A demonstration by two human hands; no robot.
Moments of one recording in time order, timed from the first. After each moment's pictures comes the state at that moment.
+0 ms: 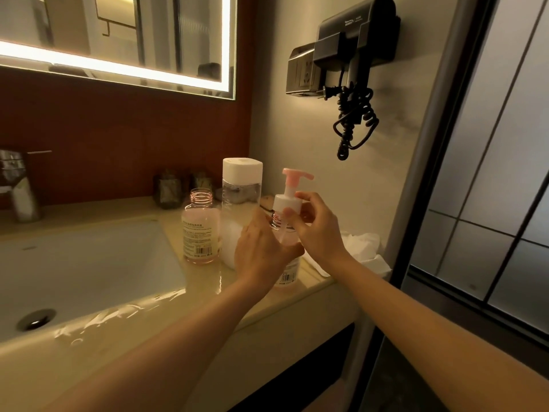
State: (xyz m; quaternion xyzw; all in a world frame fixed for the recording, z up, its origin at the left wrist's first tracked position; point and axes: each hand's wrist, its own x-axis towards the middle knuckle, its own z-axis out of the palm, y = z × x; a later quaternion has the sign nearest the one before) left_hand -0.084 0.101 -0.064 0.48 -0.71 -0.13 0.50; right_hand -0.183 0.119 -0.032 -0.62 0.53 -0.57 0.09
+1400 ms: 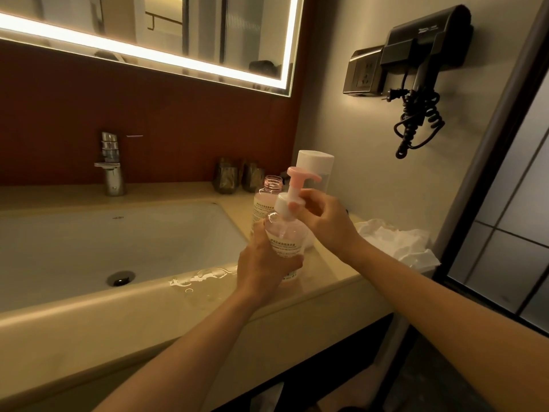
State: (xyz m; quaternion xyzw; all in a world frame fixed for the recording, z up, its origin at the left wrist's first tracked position) left_hand 0.037 0.127 -0.103 0.50 -0.67 -0.21 0.50; right_hand -0.073 0.144 -0.020 -0.70 0.51 -0.48 0.12
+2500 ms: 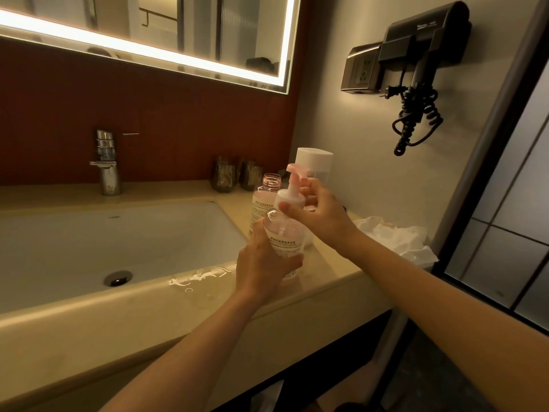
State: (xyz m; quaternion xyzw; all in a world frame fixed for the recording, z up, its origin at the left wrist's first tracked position) left_hand 0.038 0.129 -0.105 0.50 -0.68 -0.20 0.50; right_hand -0.070 0.139 -0.016 -0.70 0.54 -0.46 0.13
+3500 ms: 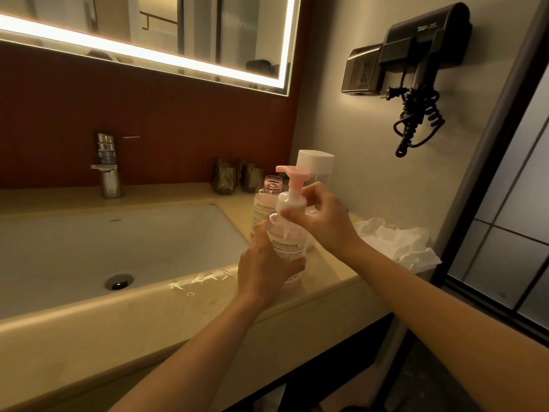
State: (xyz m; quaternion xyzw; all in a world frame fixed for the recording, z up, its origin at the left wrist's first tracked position) left_hand 0.038 0.128 -0.107 0.49 -0.68 -0.19 0.51; right_hand -0.071 0.136 -0.025 -0.69 0.53 -0.49 0.07
